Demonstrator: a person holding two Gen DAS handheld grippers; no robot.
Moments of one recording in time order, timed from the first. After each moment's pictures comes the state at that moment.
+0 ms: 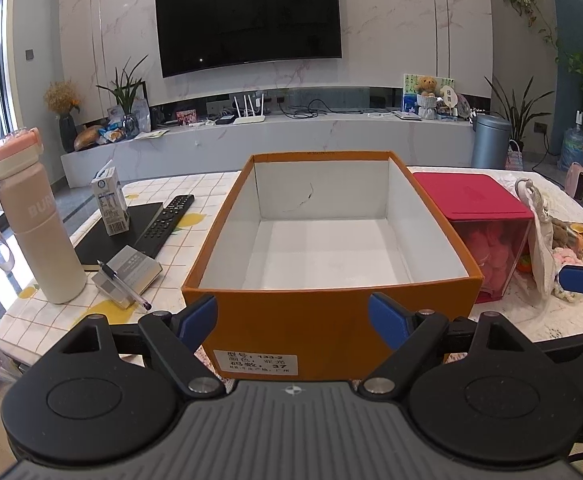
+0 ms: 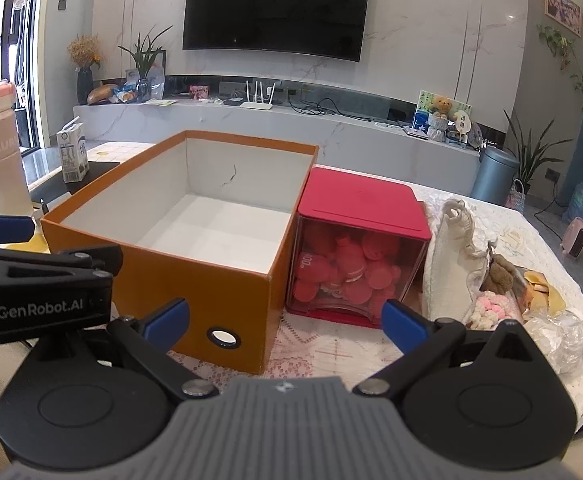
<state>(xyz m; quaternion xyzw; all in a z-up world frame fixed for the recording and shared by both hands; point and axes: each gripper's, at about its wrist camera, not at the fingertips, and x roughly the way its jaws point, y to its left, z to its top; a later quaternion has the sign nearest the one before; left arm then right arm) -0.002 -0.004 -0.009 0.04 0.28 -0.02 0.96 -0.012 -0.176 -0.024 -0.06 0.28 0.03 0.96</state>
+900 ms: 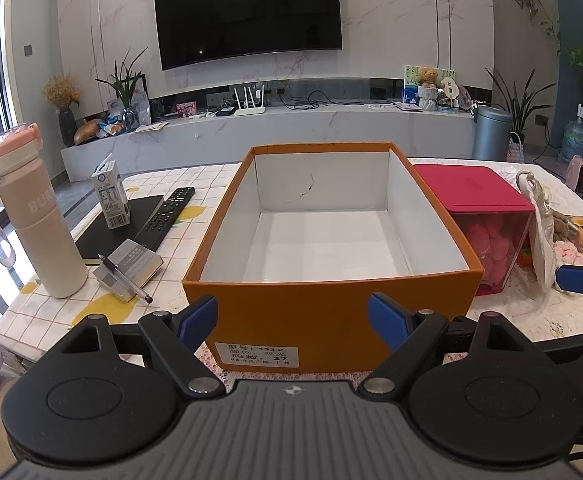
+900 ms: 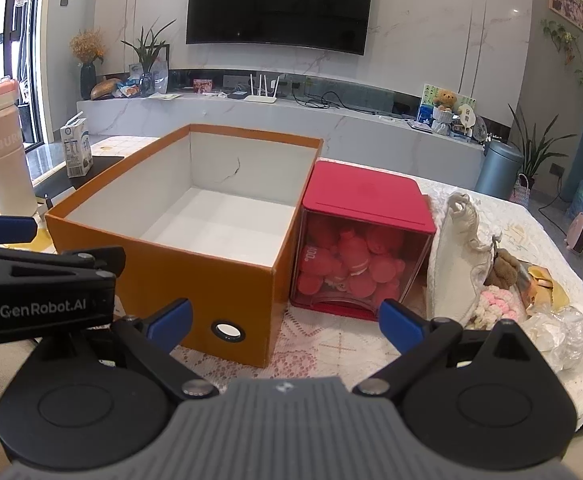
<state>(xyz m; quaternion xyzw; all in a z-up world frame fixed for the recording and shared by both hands) -0.001 -0.006 -0.008 0.05 0.29 -0.02 0.95 -0.013 -0.176 -0.023 -0.06 0.29 0.04 0.95</state>
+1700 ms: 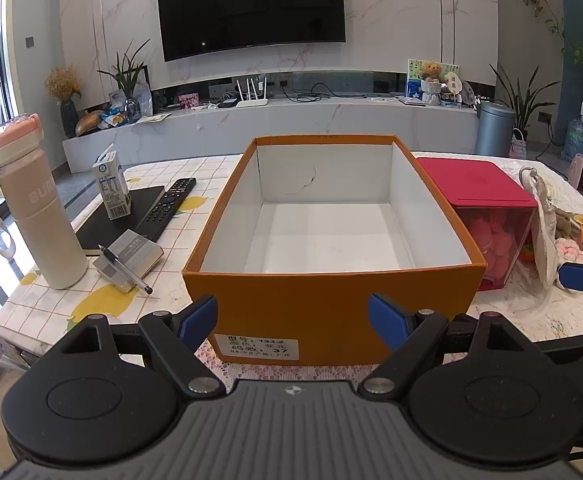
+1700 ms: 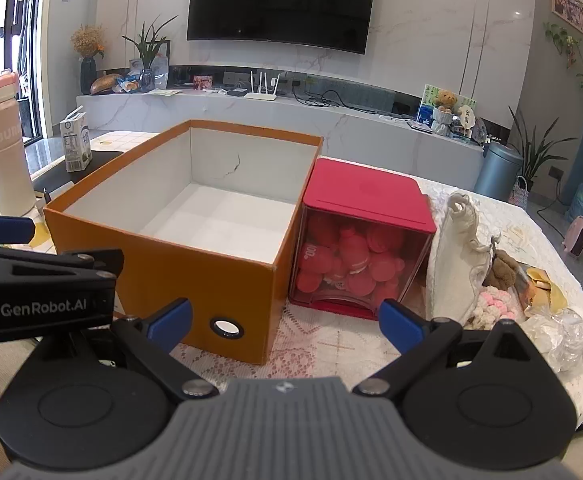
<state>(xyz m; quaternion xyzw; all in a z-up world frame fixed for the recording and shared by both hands) 0.000 -0.004 -0.010 0.04 0.31 -0.01 0.95 -0.013 -0.175 -0.025 -0.07 0.29 0.03 0.95</state>
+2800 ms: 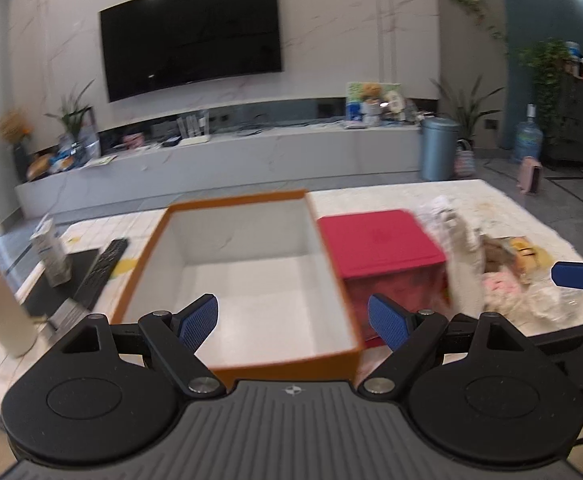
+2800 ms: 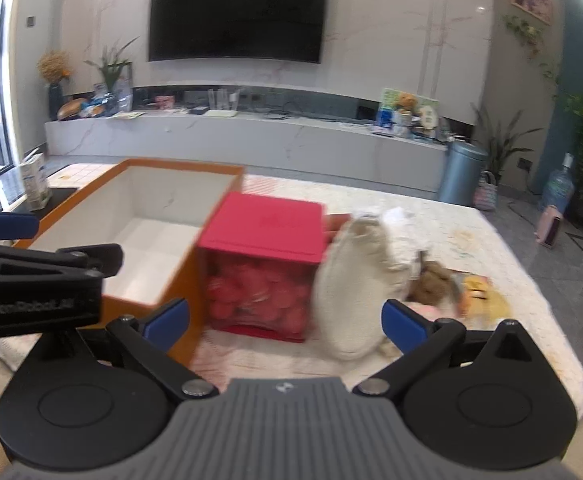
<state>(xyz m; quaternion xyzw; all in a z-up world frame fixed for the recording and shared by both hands) 0.011 -0.081 0.034 0.06 0.27 -0.10 0.96 -0.017 -0.254 0.019 -0.04 0.28 -0.02 0.96</state>
